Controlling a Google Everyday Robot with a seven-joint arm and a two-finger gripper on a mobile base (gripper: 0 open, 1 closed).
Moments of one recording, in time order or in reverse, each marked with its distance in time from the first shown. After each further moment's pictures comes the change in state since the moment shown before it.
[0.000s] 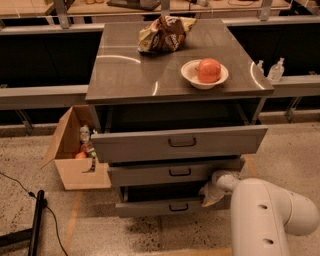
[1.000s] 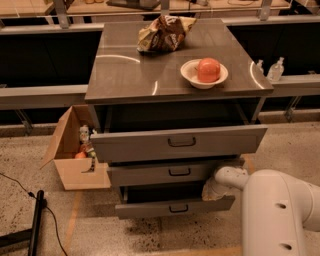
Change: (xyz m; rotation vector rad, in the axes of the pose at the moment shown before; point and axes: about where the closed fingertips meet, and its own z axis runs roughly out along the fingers) arm -0.020 -0.001 -0.055 0.000 -0.001 0.001
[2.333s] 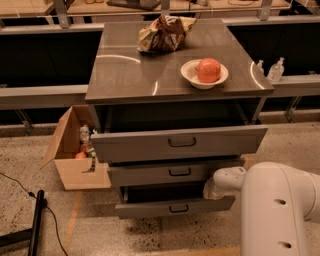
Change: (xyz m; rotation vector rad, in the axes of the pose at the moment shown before) arm 0.002 -0.006 -0.022 0.073 0.068 0.054
